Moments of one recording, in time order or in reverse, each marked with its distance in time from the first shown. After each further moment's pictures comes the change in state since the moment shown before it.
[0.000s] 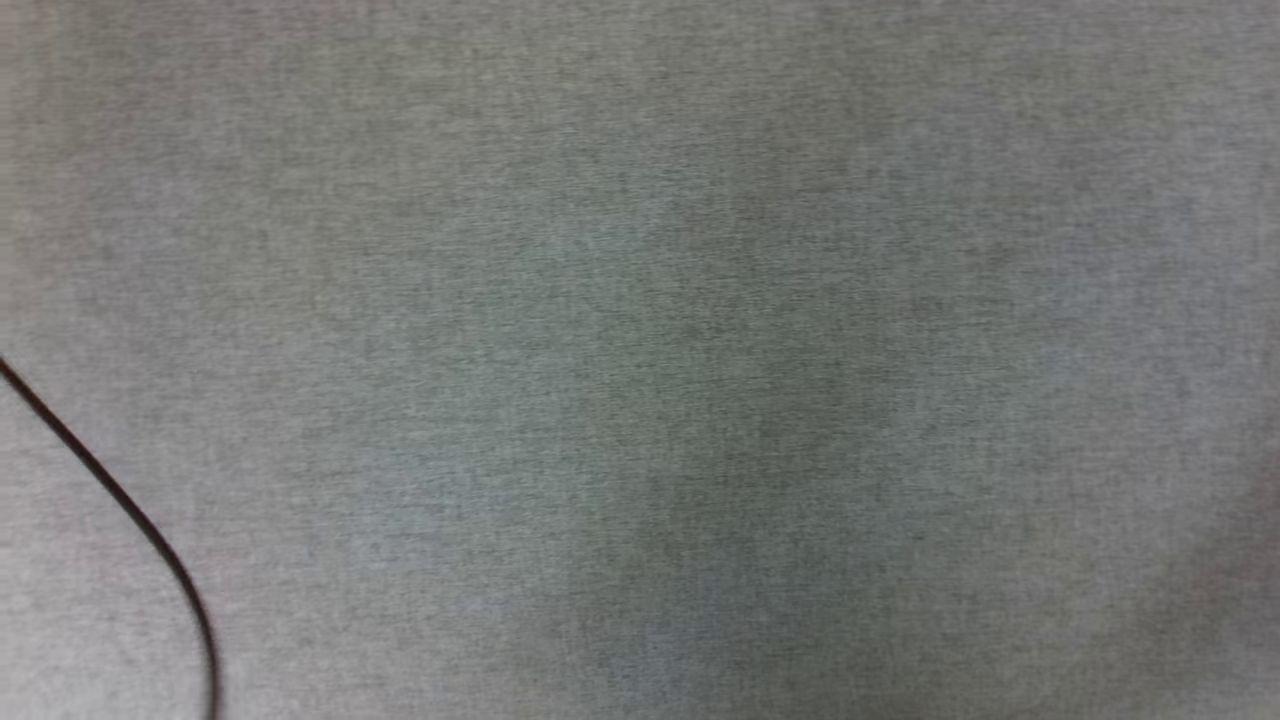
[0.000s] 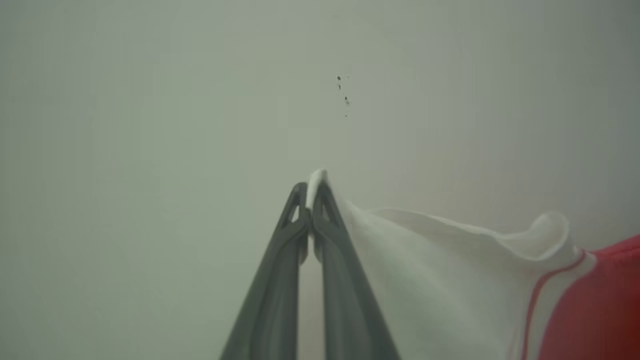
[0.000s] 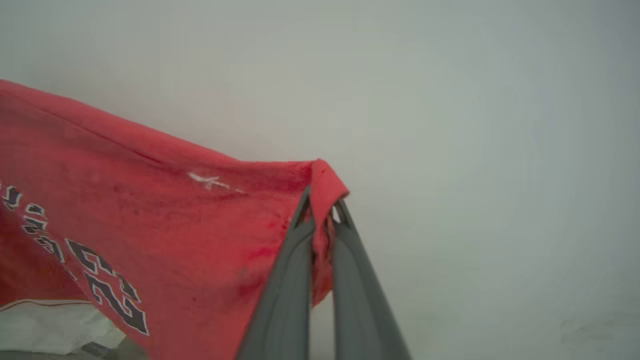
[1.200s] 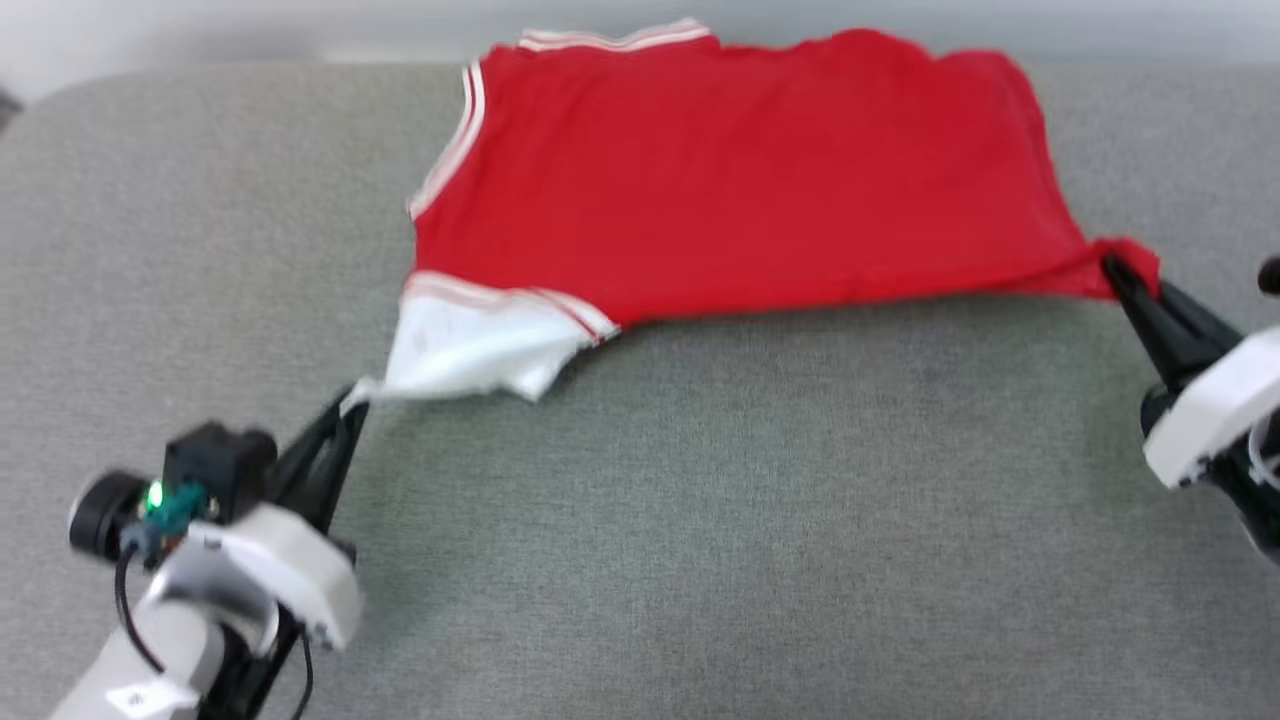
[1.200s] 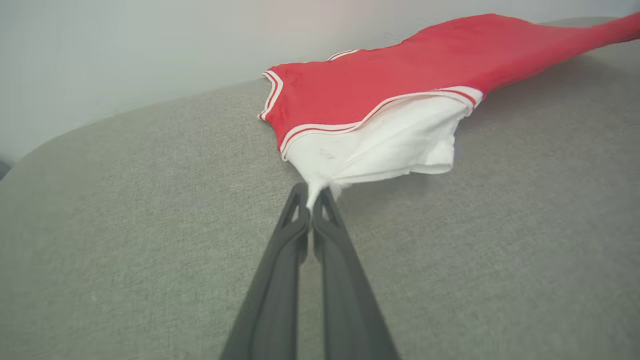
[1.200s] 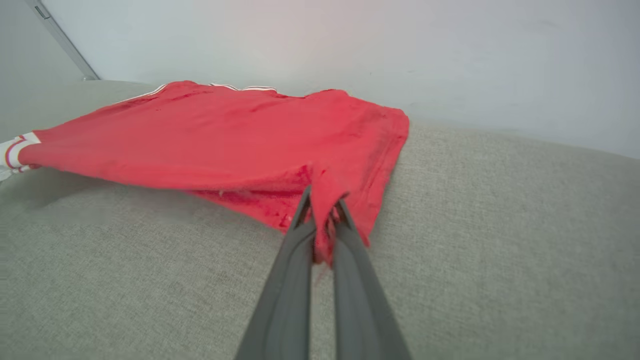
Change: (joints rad) left arm 1.568 0.067 -0.053 -0.405 -0.197 0.077 0.158; right arm 0.999 -0.196 0.356 -0.024 0.382 0.000 -0.225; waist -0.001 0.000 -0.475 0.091
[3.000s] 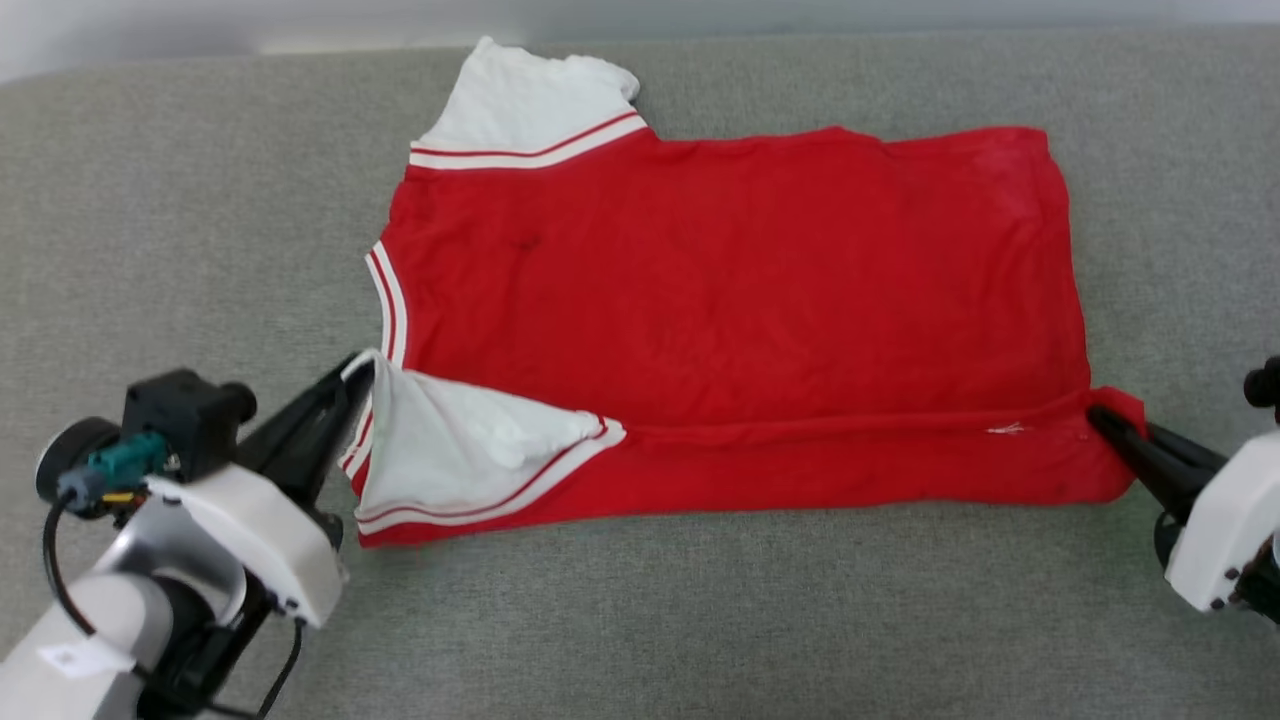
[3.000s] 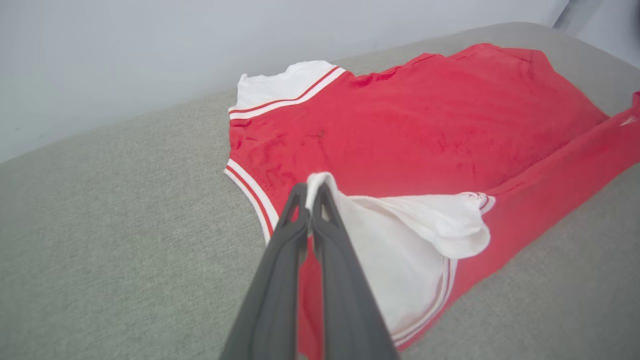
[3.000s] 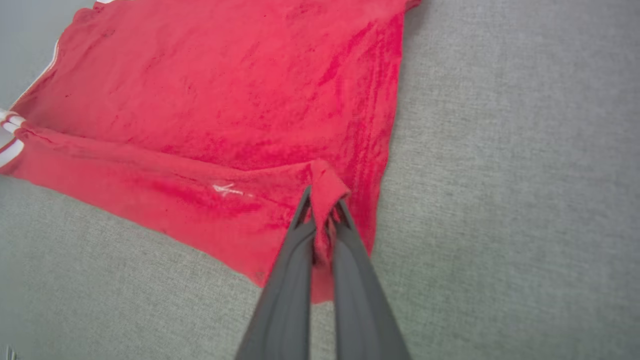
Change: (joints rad) left arm 0.032 0.115 0.025 -0.260 -0.118 -0.033 0.178; right arm 0.369 -0.016 -0.286 -0.383 0.034 0.000 0.436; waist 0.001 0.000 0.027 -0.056
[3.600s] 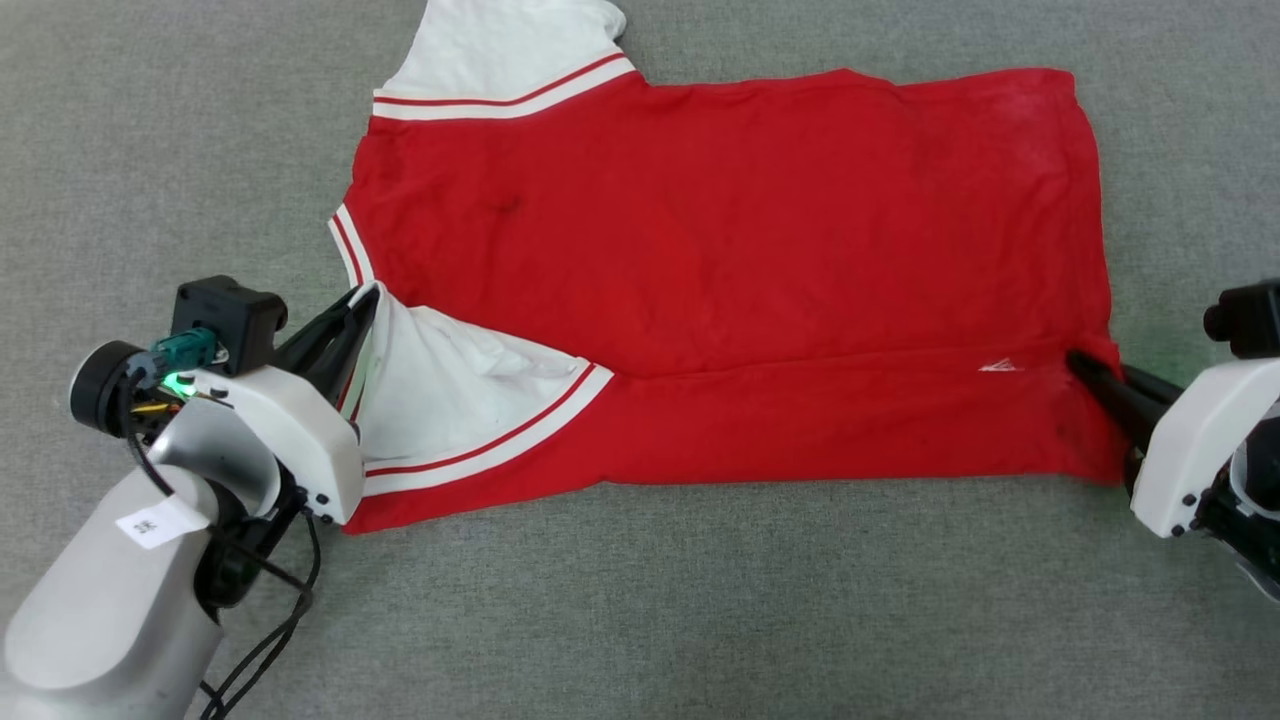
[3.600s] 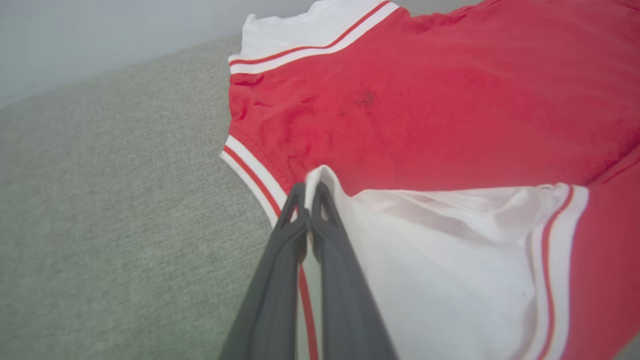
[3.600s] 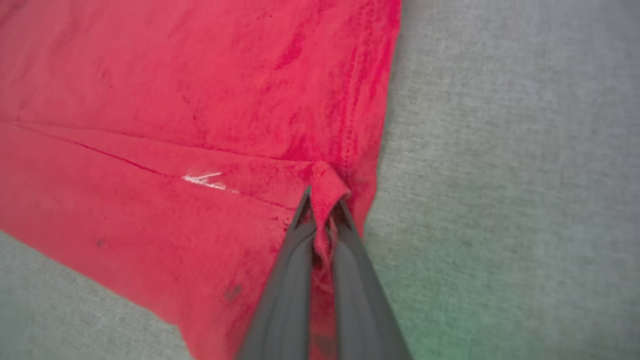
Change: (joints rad) left arm -0.265 -0.117 -0.071 0.358 0.057 -0.047 -0.023; right arm -0.181 0.089 0.042 0.175 -0.087 0.000 0.044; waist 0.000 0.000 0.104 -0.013
